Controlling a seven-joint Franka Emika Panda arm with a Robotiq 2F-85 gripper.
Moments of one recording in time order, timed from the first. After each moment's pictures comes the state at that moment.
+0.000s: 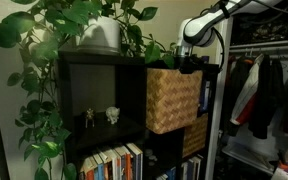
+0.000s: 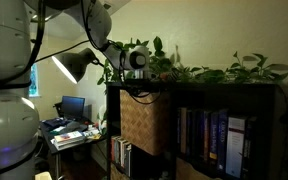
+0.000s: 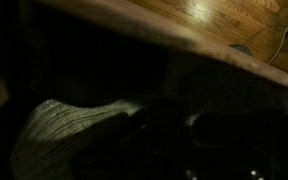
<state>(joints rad) 0.07 -0.02 0.08 -2.09 0.03 2.20 -0.20</state>
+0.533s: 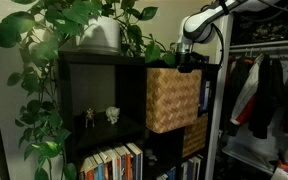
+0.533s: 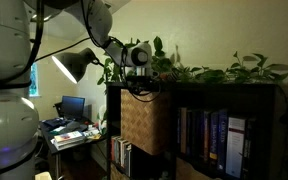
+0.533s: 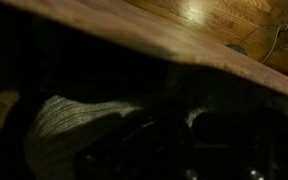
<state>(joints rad) 0.06 -0.02 0.07 -2.04 0.06 2.14 -0.20</state>
